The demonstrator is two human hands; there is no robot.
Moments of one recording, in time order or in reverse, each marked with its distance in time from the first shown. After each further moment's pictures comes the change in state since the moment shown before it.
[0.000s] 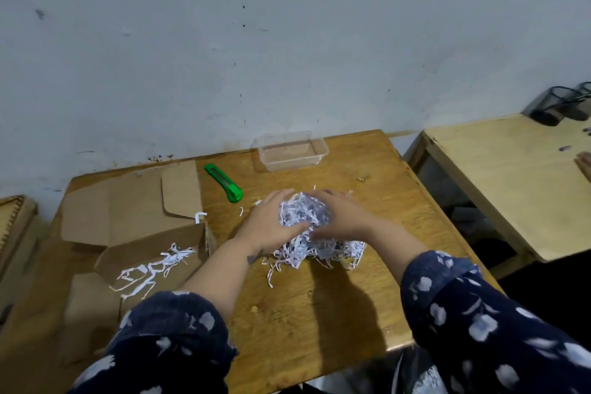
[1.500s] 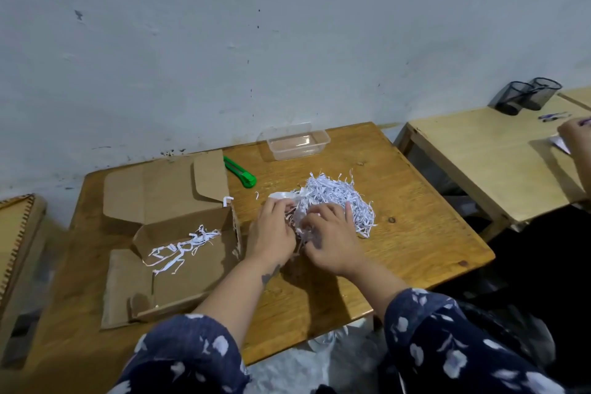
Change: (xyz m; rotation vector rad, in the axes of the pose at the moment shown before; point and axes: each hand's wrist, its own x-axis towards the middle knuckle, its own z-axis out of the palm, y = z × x) left_hand -0.076 -0.028 0.007 0.044 0.252 0.069; right_hand -0.070 -0.068 0.091 -0.178 0.471 -0.099
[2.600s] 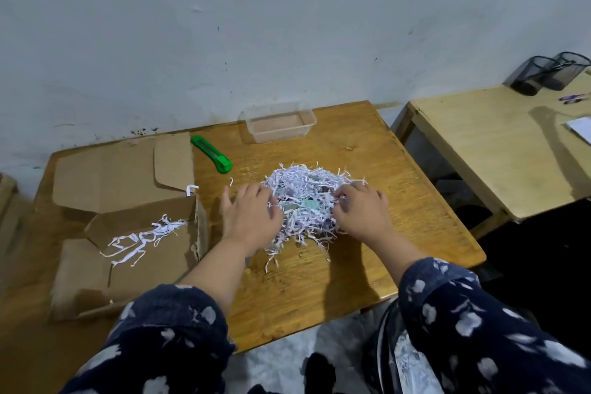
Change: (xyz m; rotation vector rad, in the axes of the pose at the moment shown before) left_hand 0.032 0.010 0.028 0.408 -0.043 -0.022; right_hand 0.020 0.107 -0.031 -0.030 -0.102 0.299
